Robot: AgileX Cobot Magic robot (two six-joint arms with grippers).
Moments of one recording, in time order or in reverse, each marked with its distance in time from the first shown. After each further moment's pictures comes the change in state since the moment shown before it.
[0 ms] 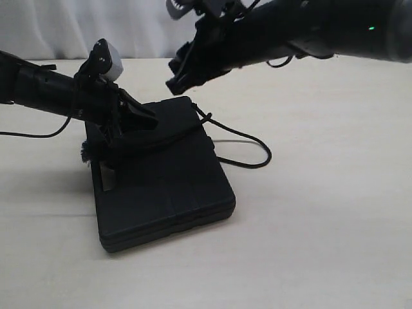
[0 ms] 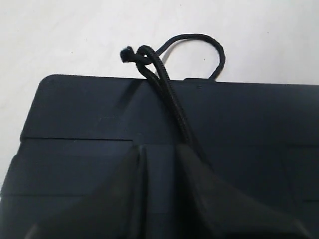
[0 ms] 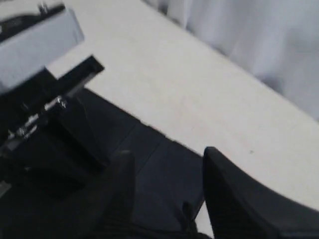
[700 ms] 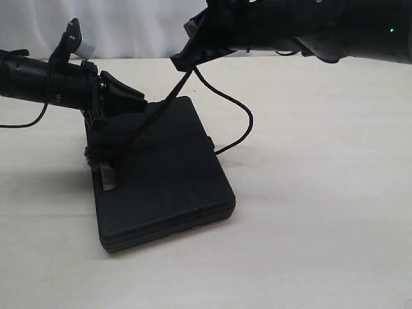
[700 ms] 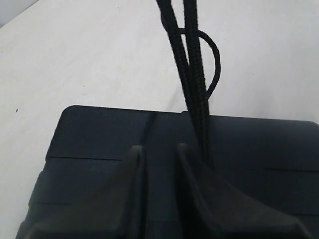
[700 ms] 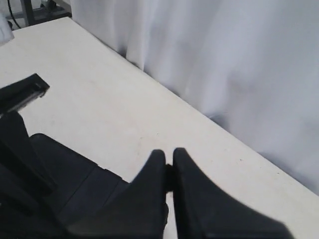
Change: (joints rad) left arm 0.085 -0.035 0.000 -0.037 0.145 0.000; right arm 0.002 -0.075 0.061 0.154 -0.218 -0.156
